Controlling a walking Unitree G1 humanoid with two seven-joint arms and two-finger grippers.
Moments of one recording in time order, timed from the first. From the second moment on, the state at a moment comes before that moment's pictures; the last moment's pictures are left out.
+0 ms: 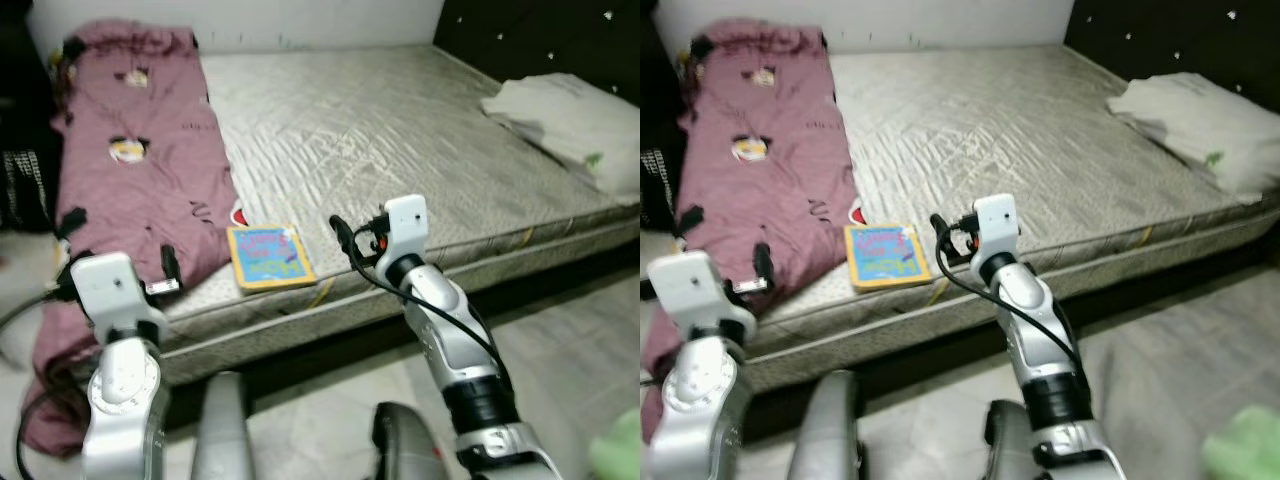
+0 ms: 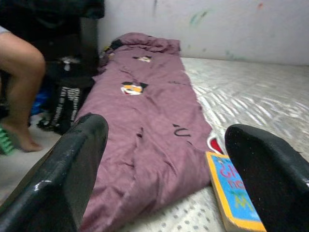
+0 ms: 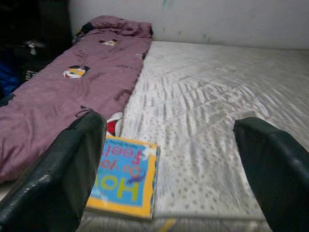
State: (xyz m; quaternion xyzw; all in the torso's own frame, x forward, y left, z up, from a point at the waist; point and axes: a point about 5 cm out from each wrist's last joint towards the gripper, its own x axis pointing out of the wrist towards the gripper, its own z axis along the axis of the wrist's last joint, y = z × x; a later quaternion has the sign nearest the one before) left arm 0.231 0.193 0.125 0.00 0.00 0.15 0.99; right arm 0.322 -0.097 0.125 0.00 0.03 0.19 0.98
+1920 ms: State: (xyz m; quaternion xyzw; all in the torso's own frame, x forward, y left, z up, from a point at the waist) left arm 0.233 0.184 0.131 -0.01 -0.01 0.12 0.99; right arm 0.323 -0.106 0.121 0.00 0.04 0.19 0.98
